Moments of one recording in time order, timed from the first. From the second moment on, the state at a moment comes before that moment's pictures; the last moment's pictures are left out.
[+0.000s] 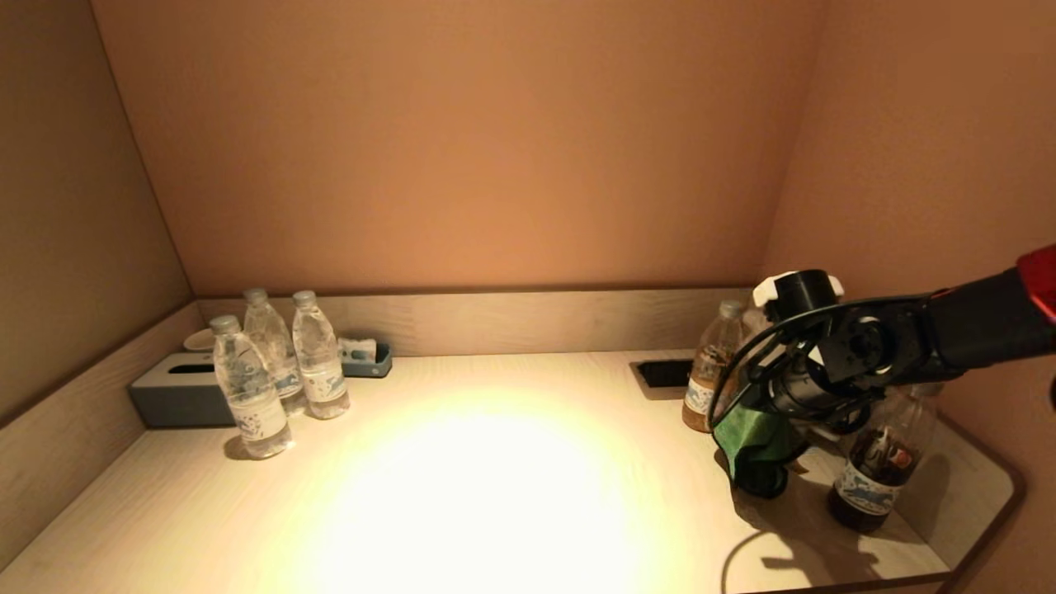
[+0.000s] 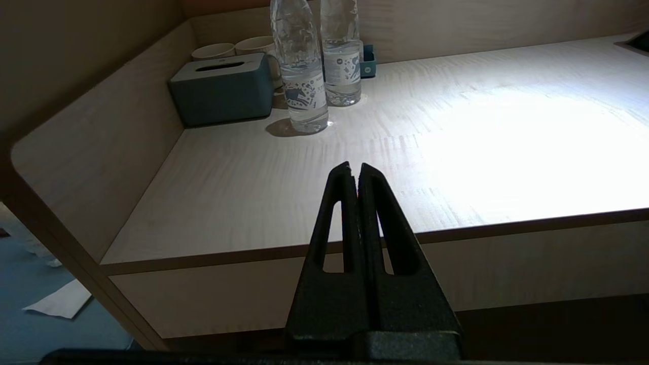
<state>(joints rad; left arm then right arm) 0.01 0.00 0.00 0.00 -0.03 0.09 0.07 1.94 -1.19 0.14 -0.28 0.33</state>
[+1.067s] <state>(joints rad) 0.01 0.00 0.00 0.00 -0.03 0.09 0.04 2.01 -1.17 0.05 -0.28 0.33</state>
